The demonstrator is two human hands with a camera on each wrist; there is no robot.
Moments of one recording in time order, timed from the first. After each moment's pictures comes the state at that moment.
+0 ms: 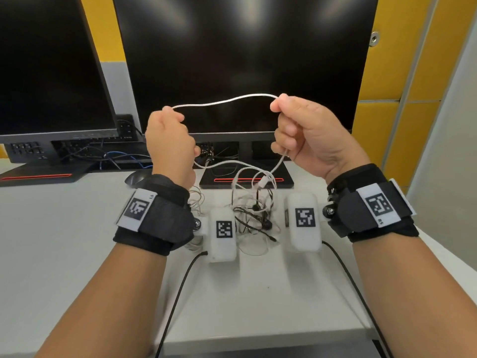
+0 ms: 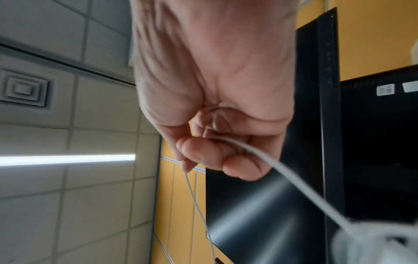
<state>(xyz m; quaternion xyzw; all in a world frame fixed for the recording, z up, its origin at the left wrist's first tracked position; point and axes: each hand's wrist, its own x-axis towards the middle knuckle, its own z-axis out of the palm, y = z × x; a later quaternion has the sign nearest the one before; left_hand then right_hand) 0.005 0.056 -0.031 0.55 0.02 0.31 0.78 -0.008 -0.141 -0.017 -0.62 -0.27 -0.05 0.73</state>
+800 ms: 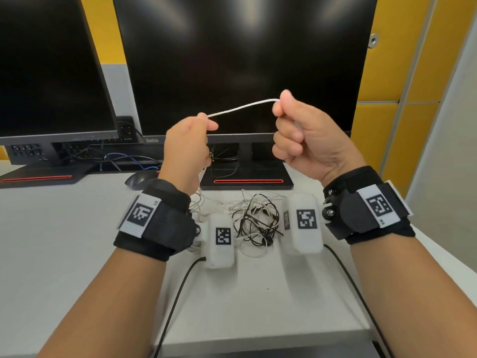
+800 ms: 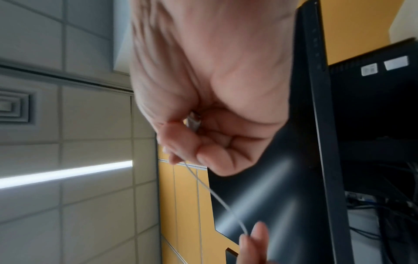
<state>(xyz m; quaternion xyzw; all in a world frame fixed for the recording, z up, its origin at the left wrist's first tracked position) 0.002 0.048 -0.036 0.67 -0.06 0.24 0.70 -0.009 -0.139 -0.016 -0.59 -0.29 0.00 0.76</state>
